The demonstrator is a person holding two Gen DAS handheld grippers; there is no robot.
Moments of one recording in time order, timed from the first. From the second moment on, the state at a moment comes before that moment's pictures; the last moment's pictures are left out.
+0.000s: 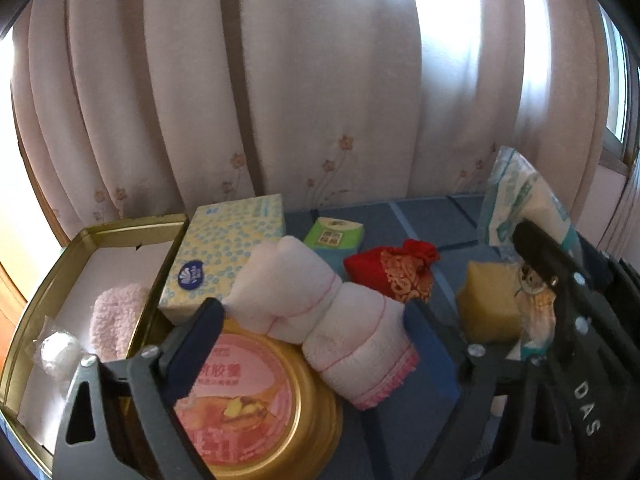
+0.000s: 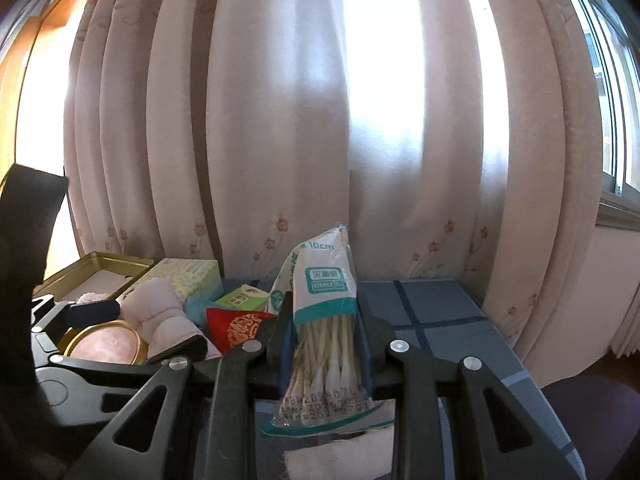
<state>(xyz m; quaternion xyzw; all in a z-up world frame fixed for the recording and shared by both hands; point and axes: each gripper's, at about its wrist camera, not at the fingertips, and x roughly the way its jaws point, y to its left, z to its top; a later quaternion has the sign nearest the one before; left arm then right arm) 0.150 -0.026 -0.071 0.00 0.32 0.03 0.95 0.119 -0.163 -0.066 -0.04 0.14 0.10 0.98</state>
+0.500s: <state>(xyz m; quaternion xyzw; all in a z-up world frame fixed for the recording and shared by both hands) 0.136 -0.028 -0.066 0.00 0.26 -0.03 0.97 0.113 -0.165 -0.066 -0.04 0.13 0.09 0.99</state>
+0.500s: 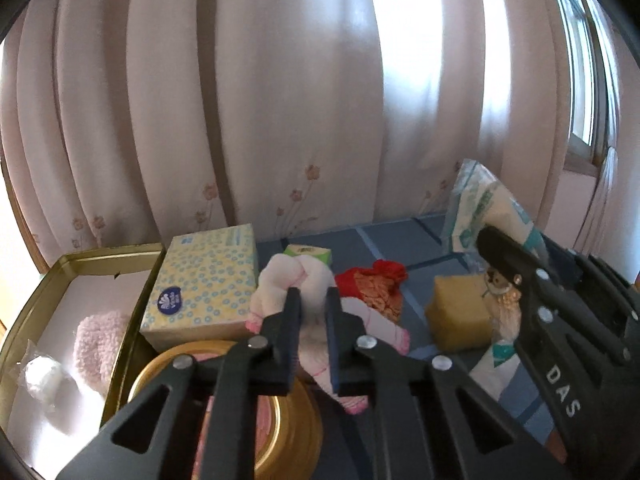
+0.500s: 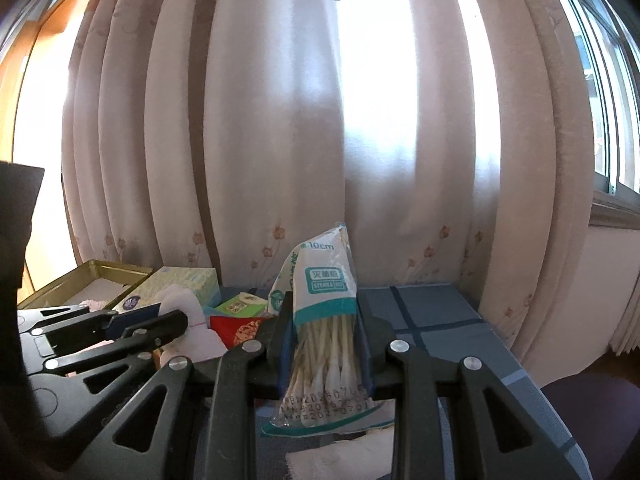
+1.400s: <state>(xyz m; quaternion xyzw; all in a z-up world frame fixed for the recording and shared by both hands) 0.089 -0.015 -0.060 -0.01 0.15 0.00 0.99 0.108 -0.172 -0.060 -0.02 0.11 0.08 0.99</state>
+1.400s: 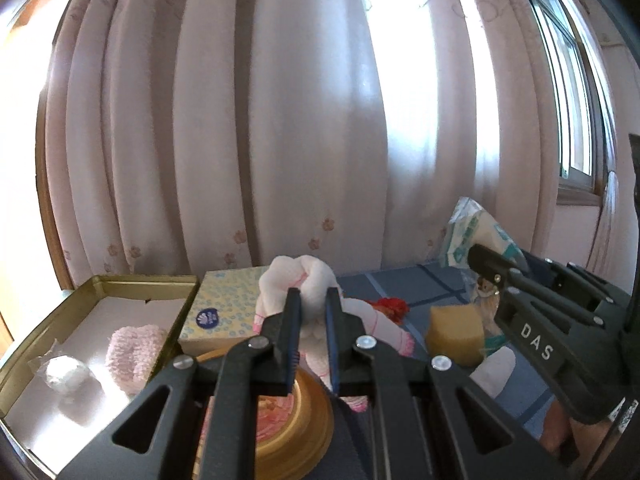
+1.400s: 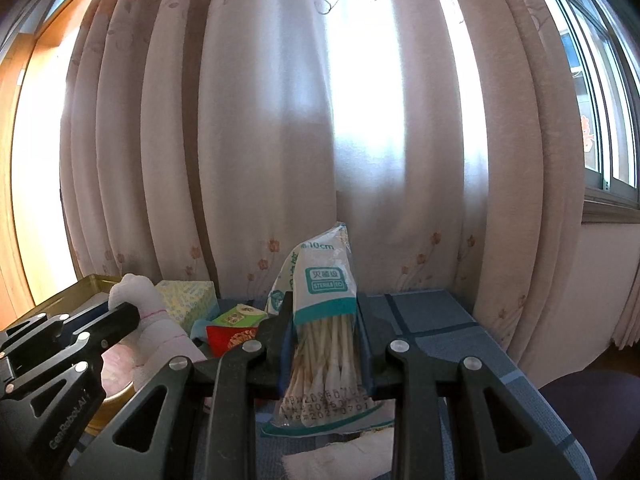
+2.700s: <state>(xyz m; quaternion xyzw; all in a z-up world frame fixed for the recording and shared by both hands) 0.090 0.008 -0.063 -0.02 0.14 0.09 0.99 0.106 -0.153 -0.057 0.00 0.09 0.12 0.99</state>
